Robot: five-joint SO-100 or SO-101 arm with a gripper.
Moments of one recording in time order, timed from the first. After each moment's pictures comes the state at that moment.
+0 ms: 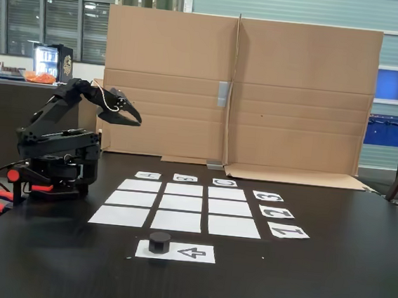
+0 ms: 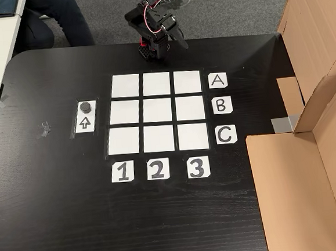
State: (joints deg) arm -41.0 190.4 147.3 70.9 24.3
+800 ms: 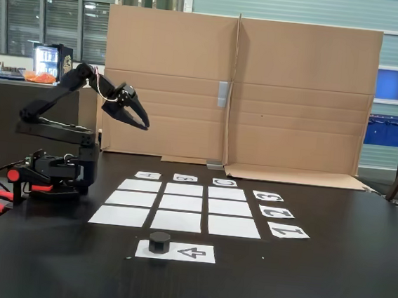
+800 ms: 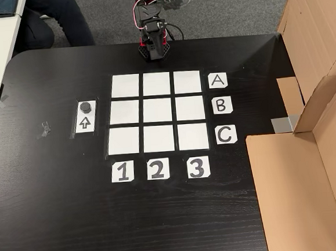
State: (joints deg) arm -10.1 168.7 130.4 79.3 16.6
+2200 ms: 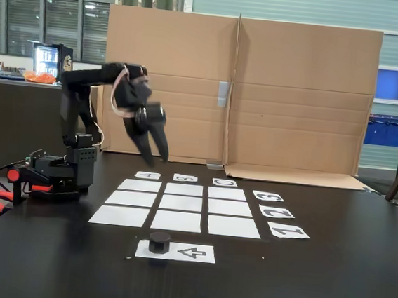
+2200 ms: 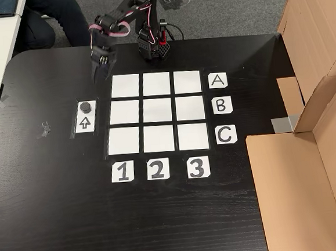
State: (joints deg) arm 34.1 99.5 96.4 69.3 1.8
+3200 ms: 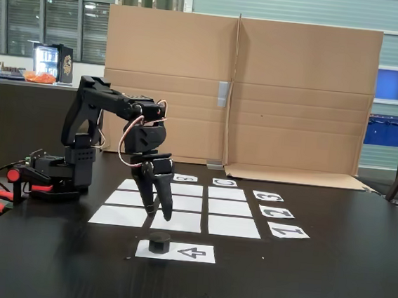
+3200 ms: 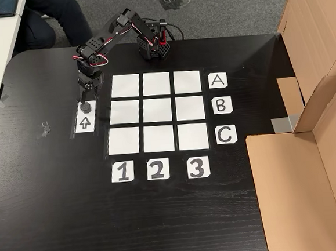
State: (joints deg) arm 39.5 63.3 70.4 71.7 1.1
